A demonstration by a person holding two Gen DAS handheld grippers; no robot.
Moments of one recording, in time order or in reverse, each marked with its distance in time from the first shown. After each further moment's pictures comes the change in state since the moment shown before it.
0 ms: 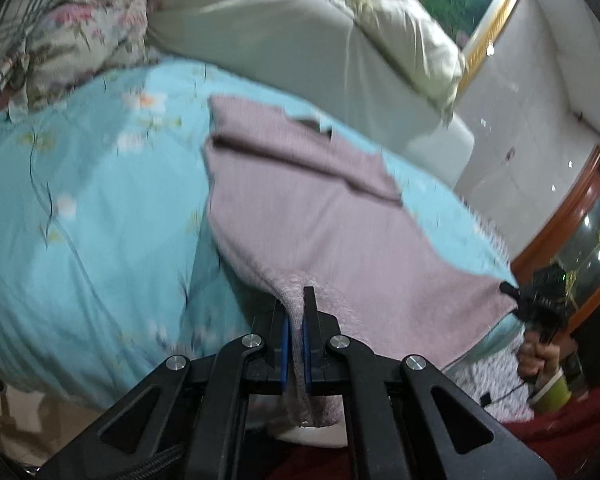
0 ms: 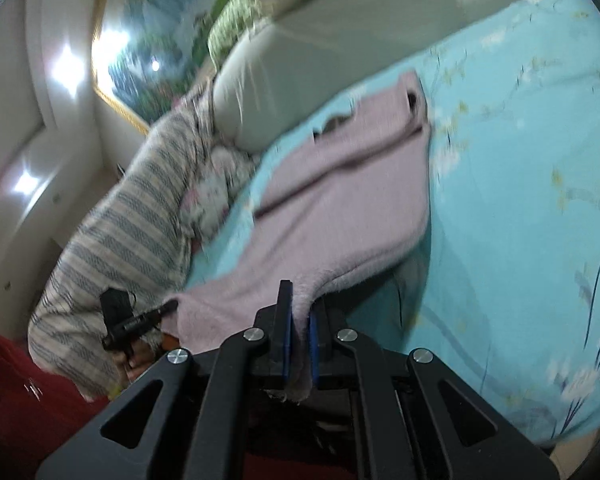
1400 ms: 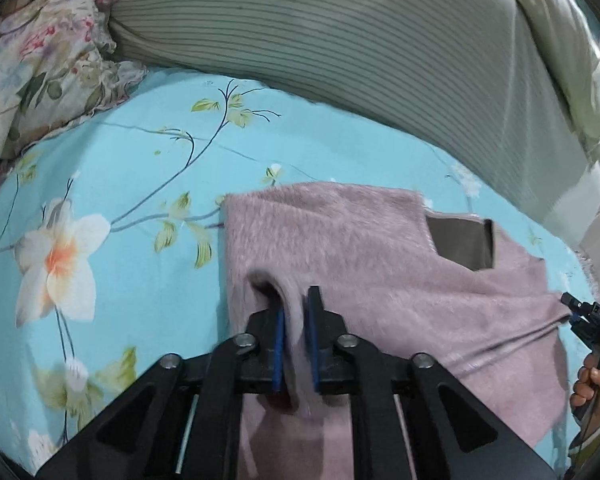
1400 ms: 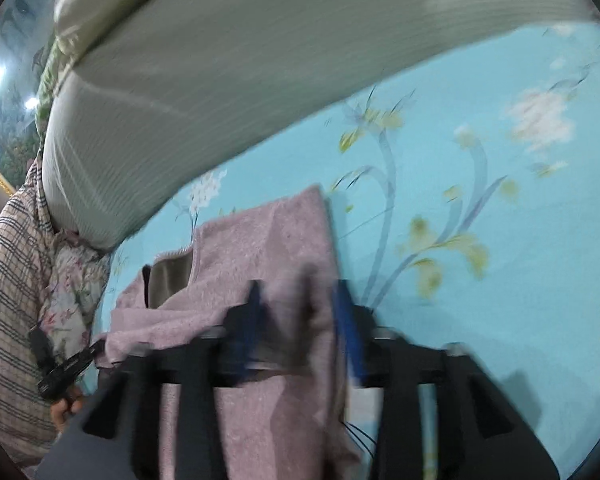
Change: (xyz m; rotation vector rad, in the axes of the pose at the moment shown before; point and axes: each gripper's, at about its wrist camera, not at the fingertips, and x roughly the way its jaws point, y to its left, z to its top) left arm 0.300 0.082 0.251 -0.033 0.072 0.321; right arm 0.207 -0.128 0.247 0.075 -0.066 -0.439
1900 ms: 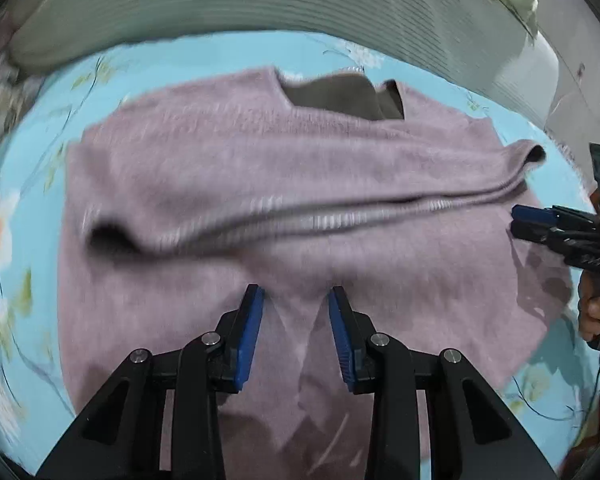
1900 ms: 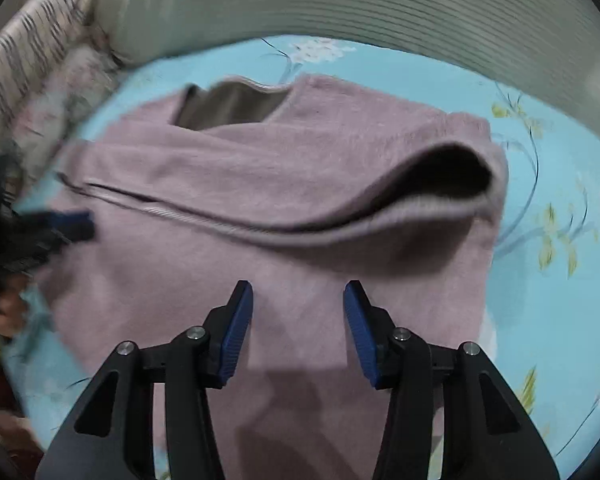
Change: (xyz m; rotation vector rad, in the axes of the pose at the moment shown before) left arm 0.011 -0.101 -0.068 0.310 0.181 -0.052; right arm 0.076 0.103 -0.059 -0.569 0.314 -0.129
